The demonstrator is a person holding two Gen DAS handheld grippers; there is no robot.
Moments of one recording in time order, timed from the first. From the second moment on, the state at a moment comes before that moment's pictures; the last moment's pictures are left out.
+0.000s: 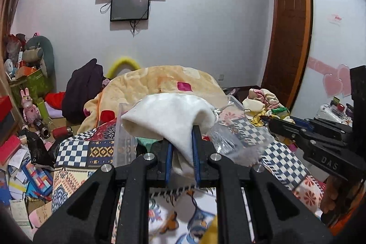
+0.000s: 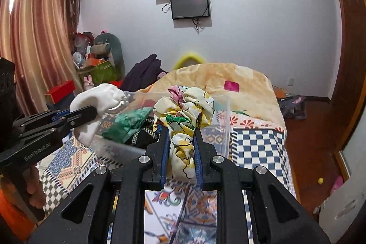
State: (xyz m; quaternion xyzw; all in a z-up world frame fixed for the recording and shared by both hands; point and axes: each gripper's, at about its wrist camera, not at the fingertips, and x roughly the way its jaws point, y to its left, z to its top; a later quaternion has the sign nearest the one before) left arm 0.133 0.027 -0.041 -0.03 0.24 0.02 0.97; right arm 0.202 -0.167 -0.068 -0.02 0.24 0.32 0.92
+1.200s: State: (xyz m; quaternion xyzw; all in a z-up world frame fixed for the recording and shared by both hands) left arm 0.202 0.019 -0.085 -0.01 0.32 0.01 0.95; right arm 0.231 -0.132 -0.096 -0.09 0.30 0.31 0.90
